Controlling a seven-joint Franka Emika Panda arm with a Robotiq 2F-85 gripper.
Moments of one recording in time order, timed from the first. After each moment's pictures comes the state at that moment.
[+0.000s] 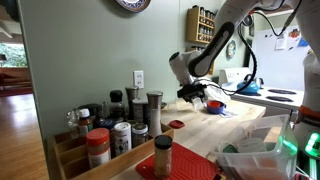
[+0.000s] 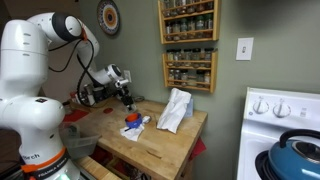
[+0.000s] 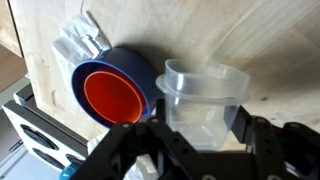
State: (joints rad) arm 0.34 0.36 0.00 -2.12 -0.61 2.08 1.74
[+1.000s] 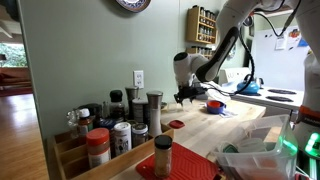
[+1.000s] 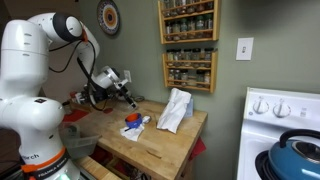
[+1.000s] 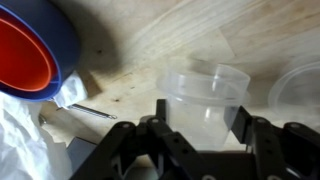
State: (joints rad) arm 0.31 0.36 0.02 -2.18 -0.92 2.41 1.66
